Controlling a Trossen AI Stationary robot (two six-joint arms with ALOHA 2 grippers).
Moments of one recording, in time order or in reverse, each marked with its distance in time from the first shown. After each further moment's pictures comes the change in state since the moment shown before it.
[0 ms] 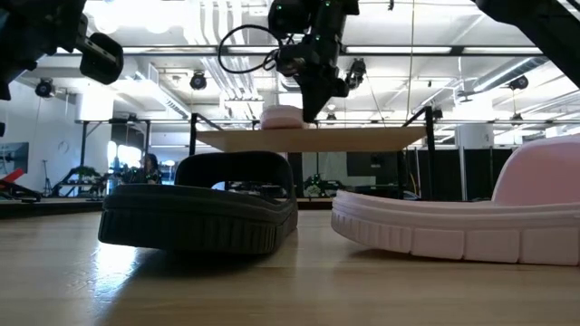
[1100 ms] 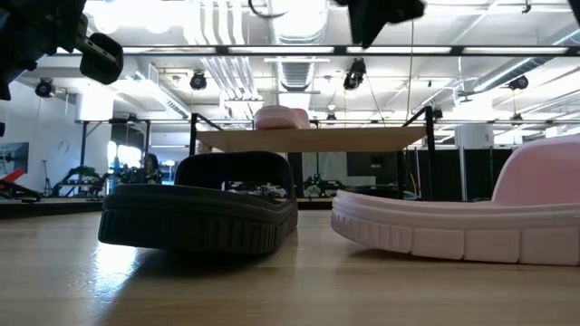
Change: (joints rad) left arm 0.000 0.000 0.000 0.000 0.000 0.000; right arm 0.303 -0.250 -0.057 -0.248 0.116 0.720
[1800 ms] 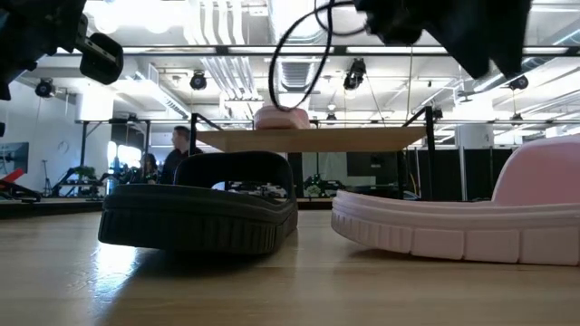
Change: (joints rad) left arm 0.000 0.000 0.000 0.000 0.000 0.000; right arm 0.312 0.158 -0.239 0.000 -0.342 0.603
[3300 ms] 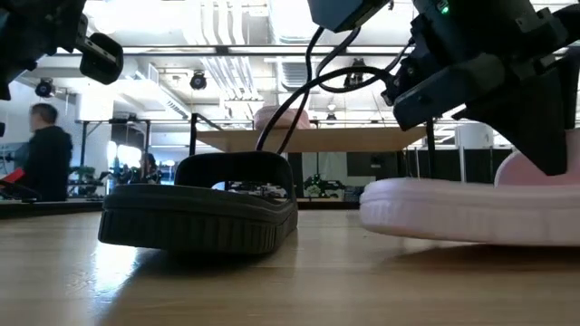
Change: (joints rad) left arm 0.000 0.000 0.000 0.000 0.000 0.000; right arm 0.089 0.224 -0.028 -0.012 0.073 0.024
